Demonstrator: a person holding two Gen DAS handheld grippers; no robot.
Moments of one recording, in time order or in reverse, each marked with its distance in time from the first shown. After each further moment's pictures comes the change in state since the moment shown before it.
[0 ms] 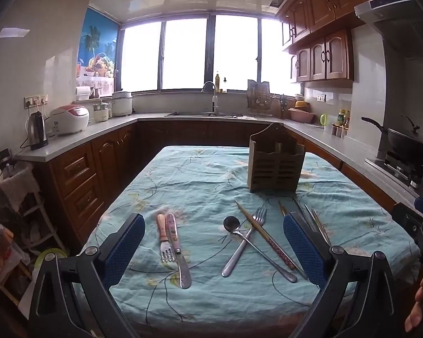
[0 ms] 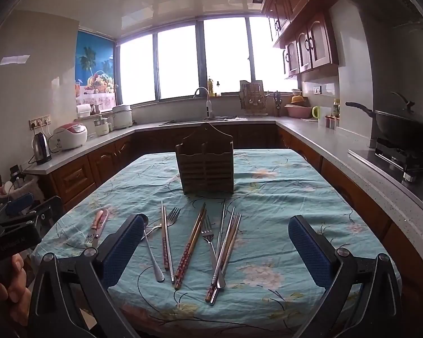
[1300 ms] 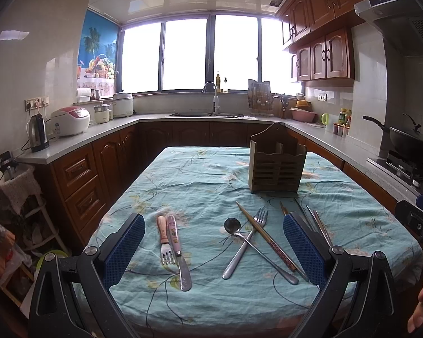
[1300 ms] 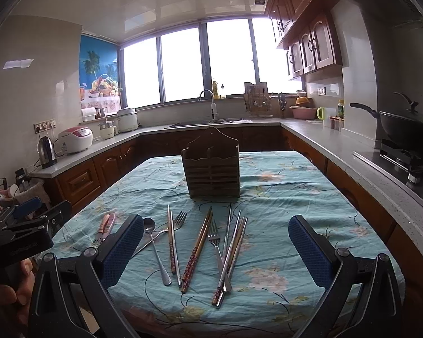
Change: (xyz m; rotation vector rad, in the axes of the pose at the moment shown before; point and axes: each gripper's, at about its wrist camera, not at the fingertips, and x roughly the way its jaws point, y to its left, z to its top) left arm -0.001 -0.005 0.008 0.009 0.000 0.010; right arm 0.001 0.000 0.005 0.008 -0.007 0.032
